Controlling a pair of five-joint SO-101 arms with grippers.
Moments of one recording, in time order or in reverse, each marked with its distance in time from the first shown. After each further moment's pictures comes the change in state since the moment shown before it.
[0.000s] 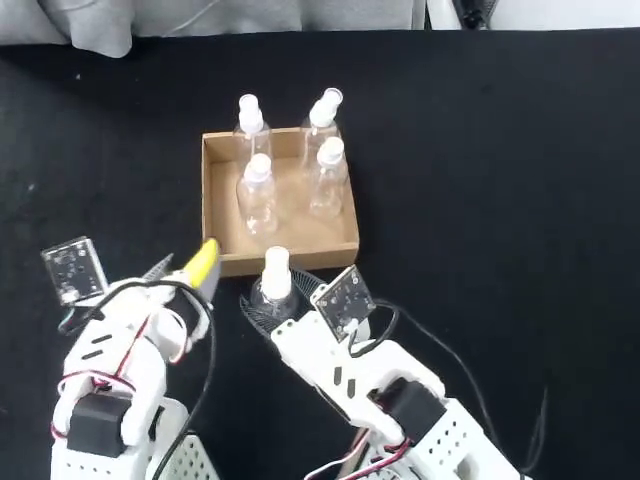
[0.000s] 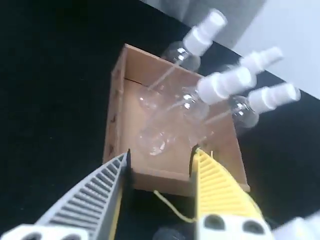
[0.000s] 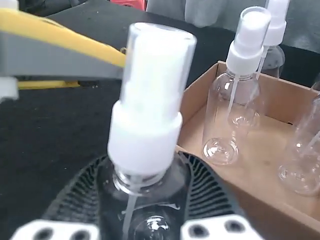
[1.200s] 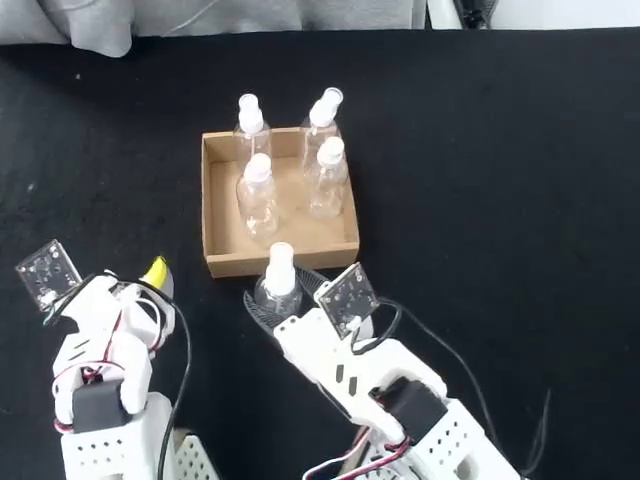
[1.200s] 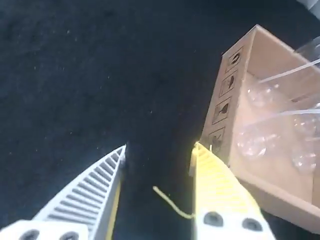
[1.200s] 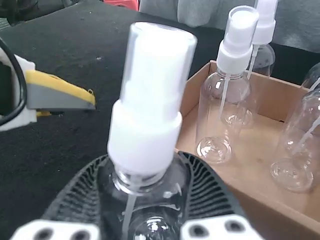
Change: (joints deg) left arm -18.6 0.5 11.7 0.0 -5.2; right arm 1.4 0.0 0.0 0.0 0.0
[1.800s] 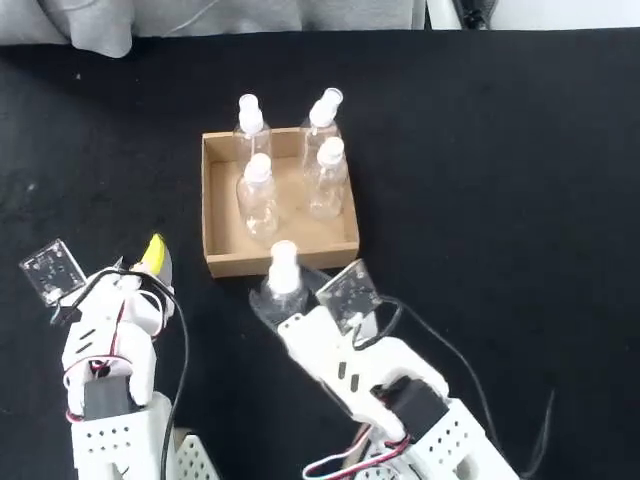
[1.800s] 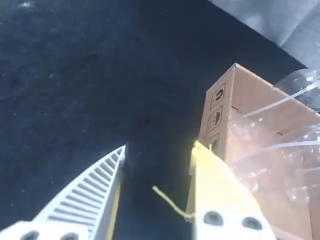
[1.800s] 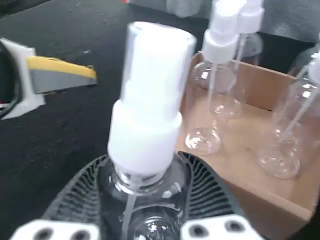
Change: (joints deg) left arm -0.1 0.2 9.8 -20.0 -0.2; right arm 3.3 0.0 0.0 1.8 0.0
